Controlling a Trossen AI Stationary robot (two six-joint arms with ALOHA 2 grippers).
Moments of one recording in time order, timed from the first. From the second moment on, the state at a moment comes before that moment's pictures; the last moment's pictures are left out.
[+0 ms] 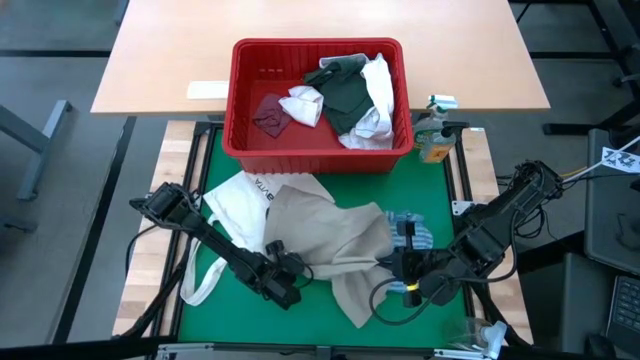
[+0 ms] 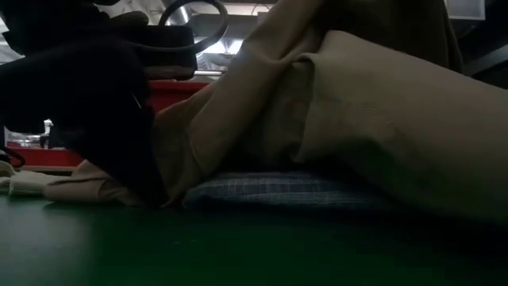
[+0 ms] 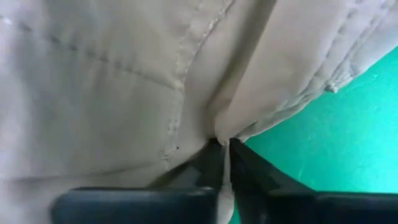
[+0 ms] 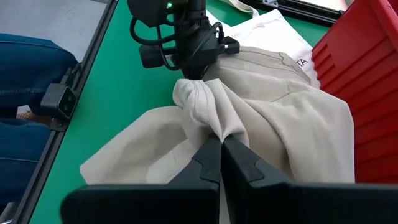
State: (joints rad) left arm -0.56 1.94 1.12 -0.43 -0.49 -0.88; right arm 0.72 1.44 1.43 -0.87 0.57 0.35
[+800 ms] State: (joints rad) left arm -0.50 1.55 1.54 -1.22 -0.53 -0.87; right arm 0.65 1.43 1.75 -1.06 0.75 0.22
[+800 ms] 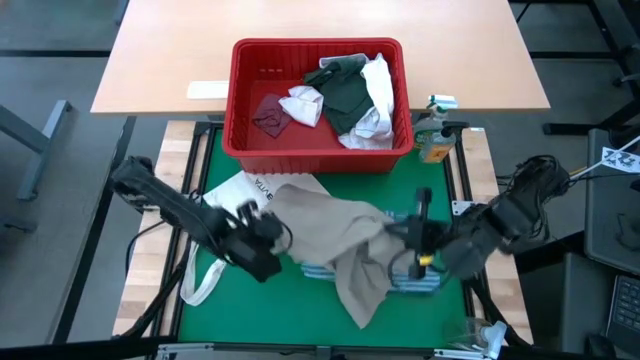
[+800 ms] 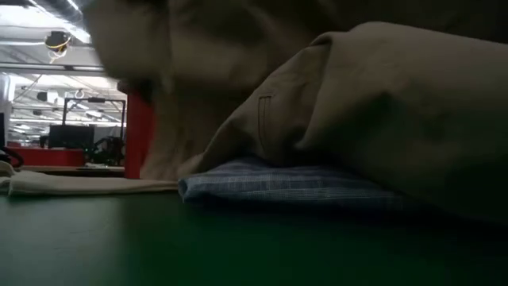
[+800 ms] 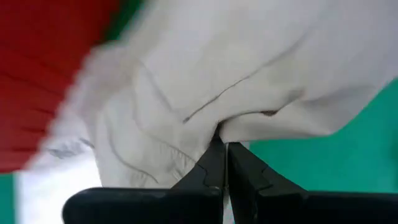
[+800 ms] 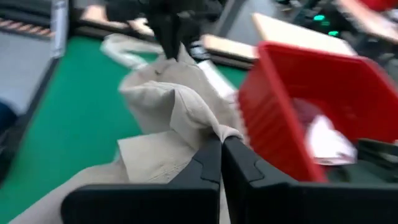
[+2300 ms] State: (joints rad) left arm -0.14 1.39 2.05 -1.22 -0.58 -0.31; right arm -0.16 1.42 2.35 -1.28 0.18 -0.16
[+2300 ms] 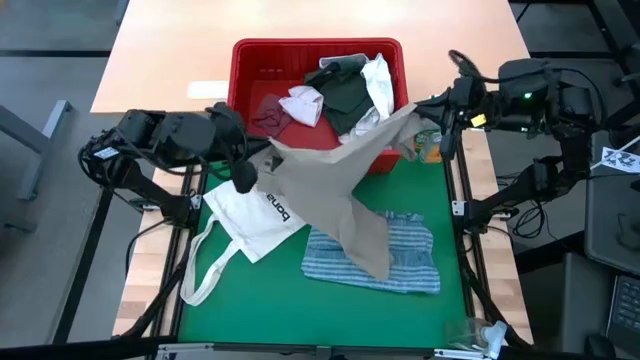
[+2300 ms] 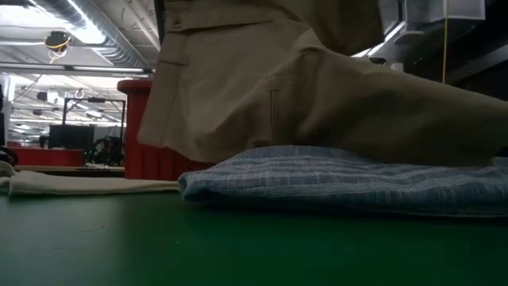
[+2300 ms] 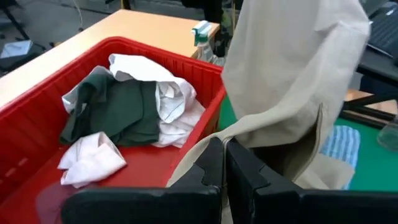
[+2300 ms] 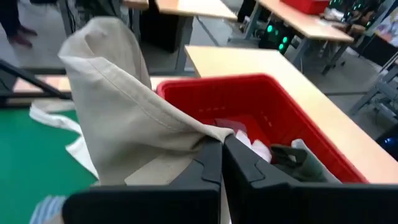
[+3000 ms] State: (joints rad) left arm -0.22 1.39 2.05 -1.47 -0.62 -0.54; right arm -0.16 1.44 2.35 -1.34 0.22 -0.13
